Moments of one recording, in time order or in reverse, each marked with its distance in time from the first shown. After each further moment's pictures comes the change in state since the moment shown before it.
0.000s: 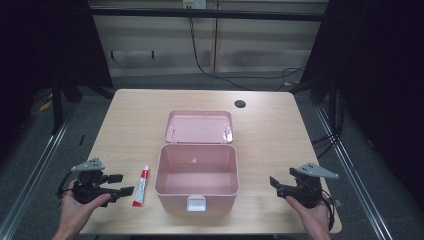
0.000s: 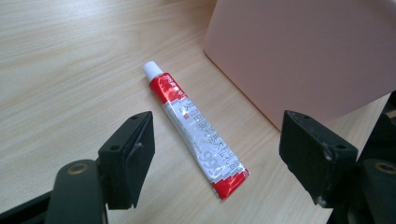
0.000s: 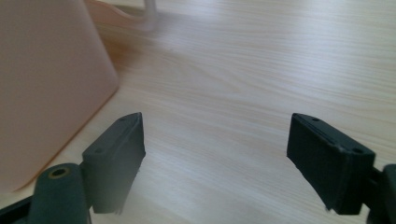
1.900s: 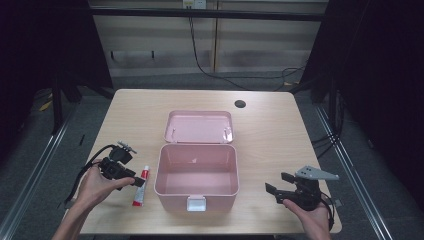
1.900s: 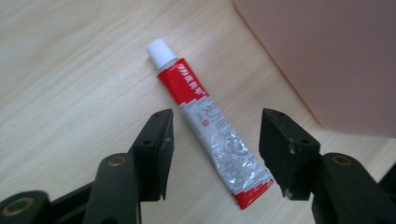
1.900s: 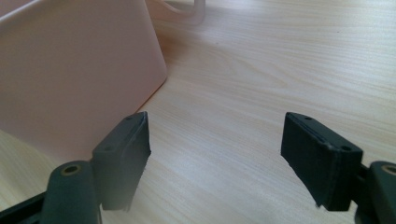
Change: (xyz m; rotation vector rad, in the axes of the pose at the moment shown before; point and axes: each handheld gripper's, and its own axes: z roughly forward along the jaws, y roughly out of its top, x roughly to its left) left arm 0.004 0.064 0.054 0.464 0.076 -0.015; right arm 0.007 -0.001 -0.006 0.020 0.163 0.005
